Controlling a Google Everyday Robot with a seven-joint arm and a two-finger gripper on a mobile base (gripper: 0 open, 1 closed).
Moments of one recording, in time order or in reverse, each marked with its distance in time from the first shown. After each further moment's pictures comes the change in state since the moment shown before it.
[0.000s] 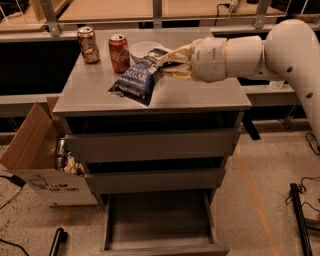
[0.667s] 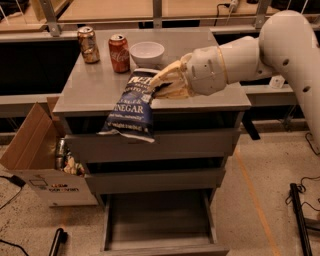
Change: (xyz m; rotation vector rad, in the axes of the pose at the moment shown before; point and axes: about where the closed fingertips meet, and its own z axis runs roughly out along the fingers) arm -0.072 0.038 0.002 -0.198 -0.244 -0.087
